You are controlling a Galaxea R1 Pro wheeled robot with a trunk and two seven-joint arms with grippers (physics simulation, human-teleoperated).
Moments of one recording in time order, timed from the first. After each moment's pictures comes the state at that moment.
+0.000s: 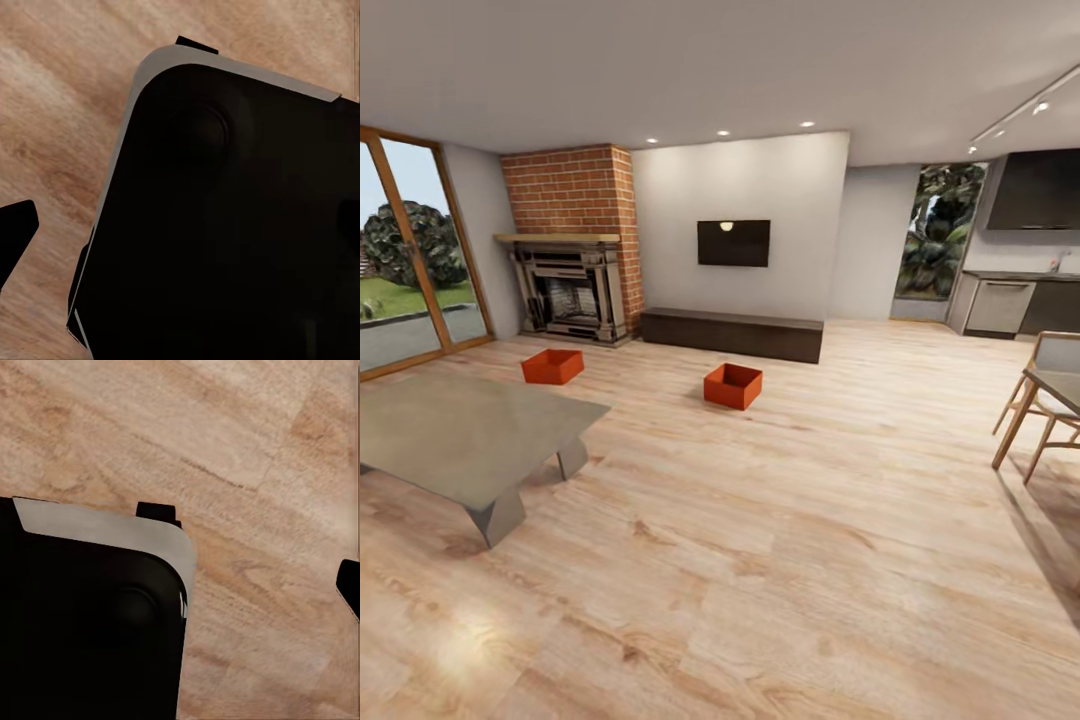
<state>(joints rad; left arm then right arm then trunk) 0.00 0.01 0.01 -0.04 0.33 -0.07 0.01 -0.10 -0.04 0.29 0.03 -0.16 -0.22 -0.04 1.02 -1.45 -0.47</state>
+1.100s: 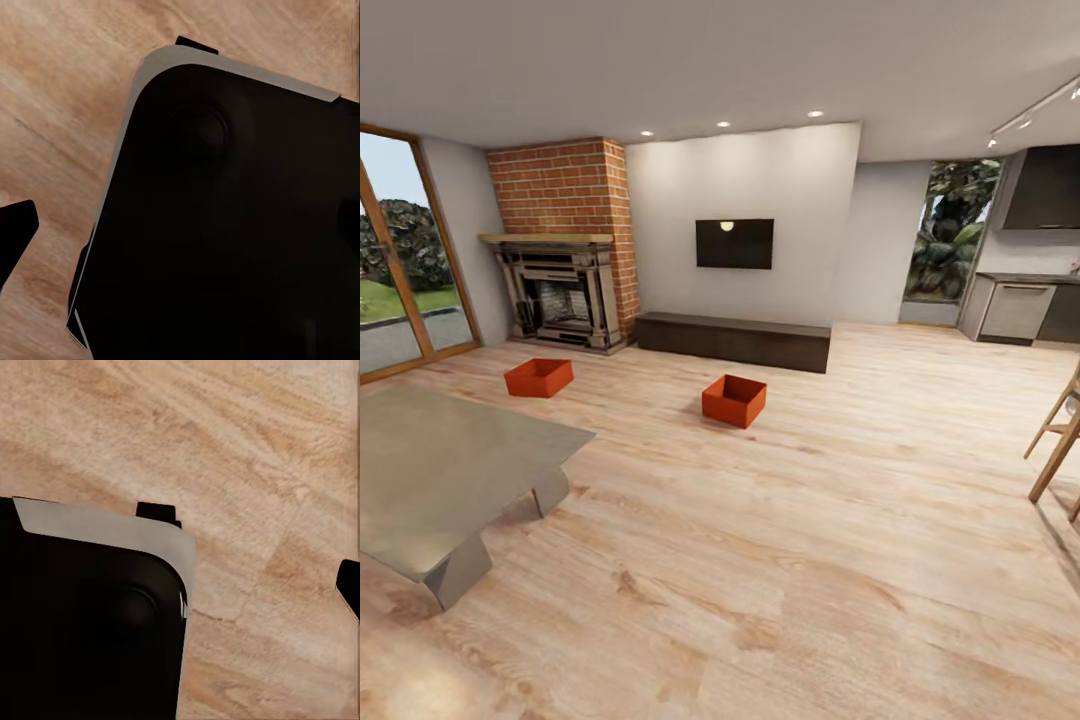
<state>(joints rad) 0.00 0.01 0.01 -0.04 0.33 -0.07 0.01 -0.10 -0.04 0.29 0.03 -0.16 -0.22 -0.04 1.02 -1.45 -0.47</state>
